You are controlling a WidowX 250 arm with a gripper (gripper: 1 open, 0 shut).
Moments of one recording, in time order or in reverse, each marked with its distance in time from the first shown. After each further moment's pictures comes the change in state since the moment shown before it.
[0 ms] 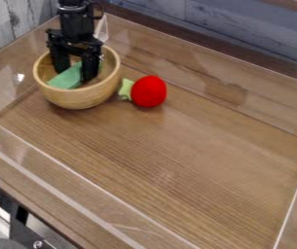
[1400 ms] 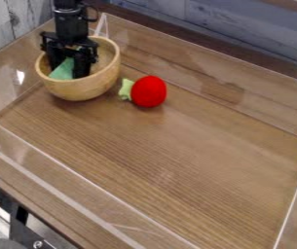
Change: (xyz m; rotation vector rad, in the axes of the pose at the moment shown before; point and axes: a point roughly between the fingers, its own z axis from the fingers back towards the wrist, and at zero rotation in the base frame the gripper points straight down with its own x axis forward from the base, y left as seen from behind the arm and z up) arm 0.001 0.004 -0.015 -0.023 -0.009 0.094
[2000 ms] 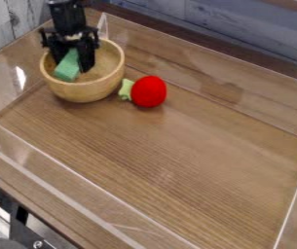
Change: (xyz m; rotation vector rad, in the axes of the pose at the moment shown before) arm -0.007 -0.012 0.037 -0.167 -0.010 0.090
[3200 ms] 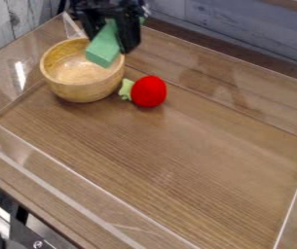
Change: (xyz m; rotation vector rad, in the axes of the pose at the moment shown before) arm -0.078 -0.140 0.048 -0.086 -0.019 -0.243
